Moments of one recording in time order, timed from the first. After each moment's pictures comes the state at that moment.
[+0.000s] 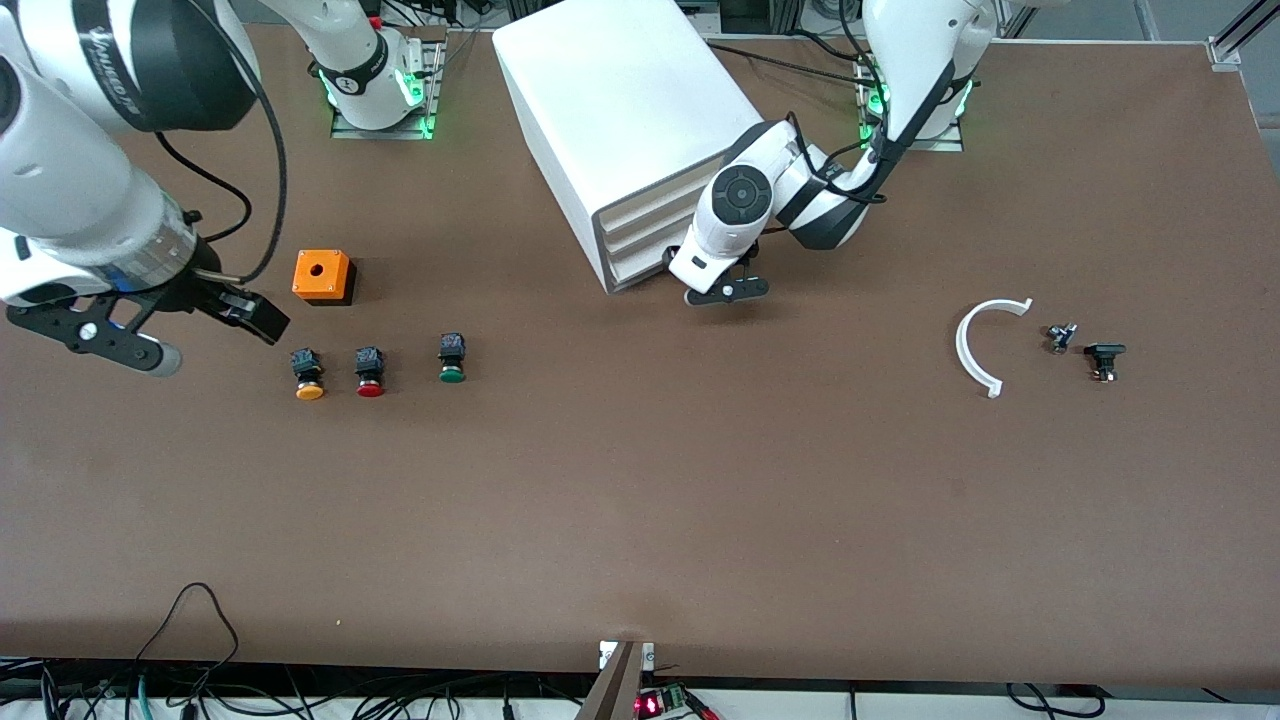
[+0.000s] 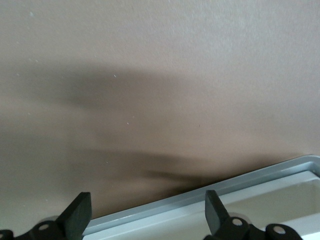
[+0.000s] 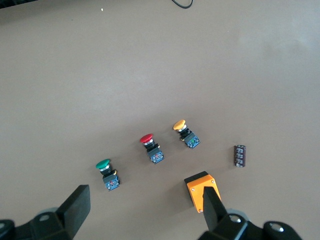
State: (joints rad) left arm -0.36 0.46 -0.41 -2.05 -0.04 2.34 -0.91; right arm 0.14 0.24 0.09 -1.38 -0.18 1.60 0.56
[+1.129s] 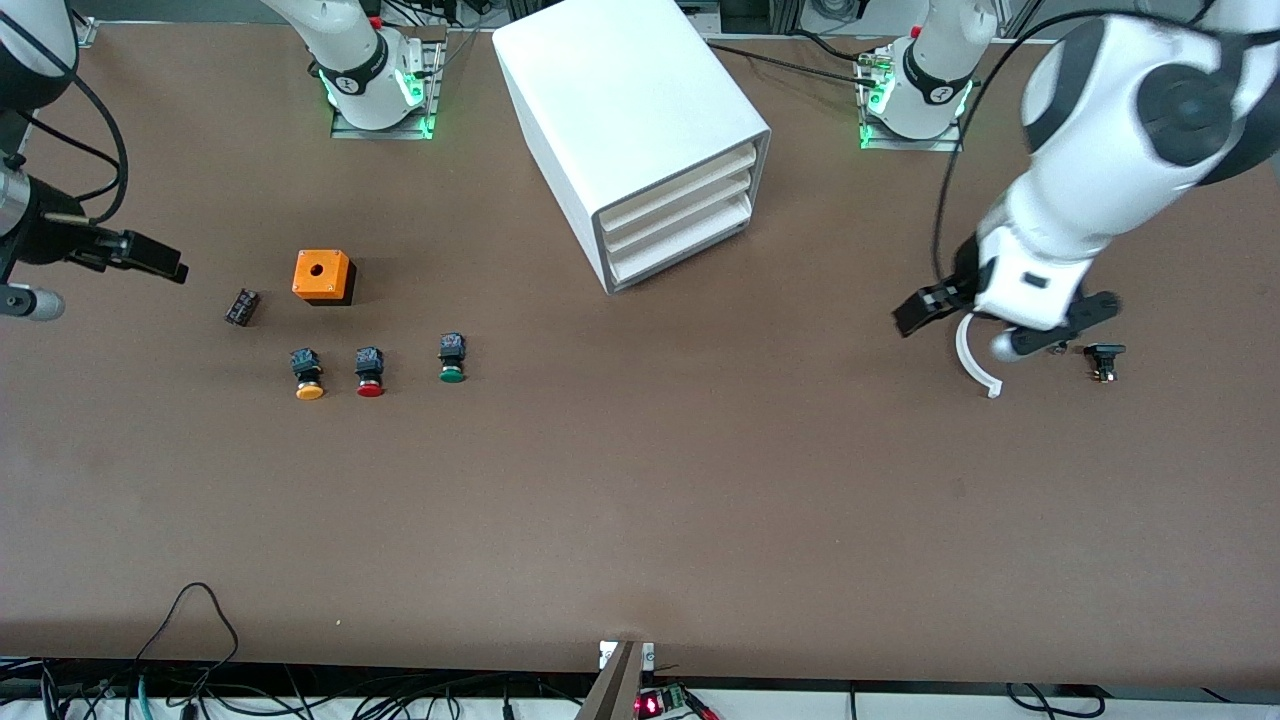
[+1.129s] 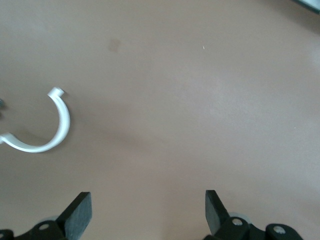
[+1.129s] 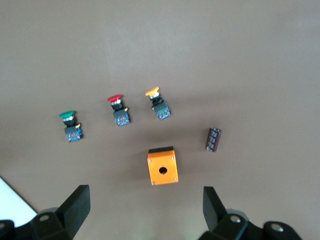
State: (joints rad) left arm -0.06 0.11 -0.17 -1.67 -0.04 1.80 -0.63; right arm 0.10 0.05 -0.15 -1.66 0.00 1.59 0.09
